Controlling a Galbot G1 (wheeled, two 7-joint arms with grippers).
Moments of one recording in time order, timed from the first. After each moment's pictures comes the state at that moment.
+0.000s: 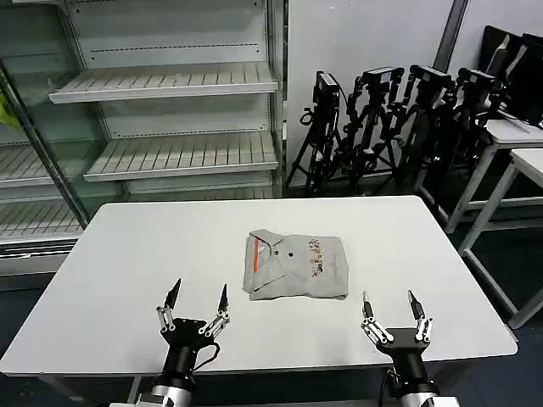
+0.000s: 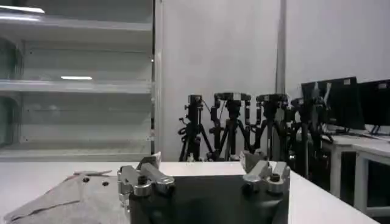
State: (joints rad) left arm 1.66 -1.43 -0.34 -2.27 0.09 0.02 -0.15; right arm -1.71 1.32 0.47 2.27 0.13 0.01 0.21
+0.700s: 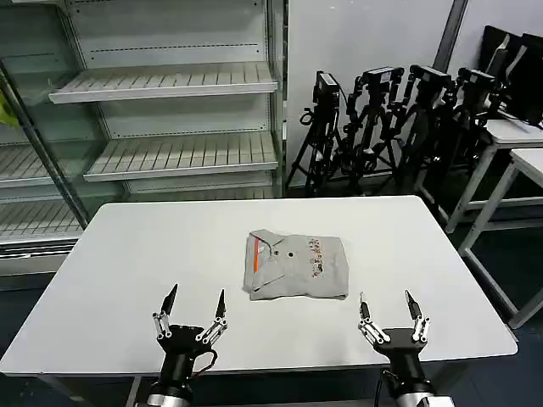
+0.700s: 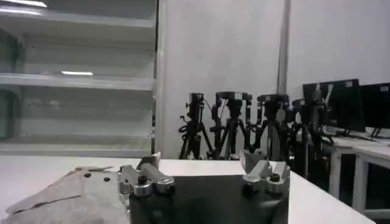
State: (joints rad) left arm 1.71 -1.46 -0.36 -2.30 0.13 0.01 -0.12; right arm -1.71 1.30 0.45 2.27 0.10 0.00 0.23
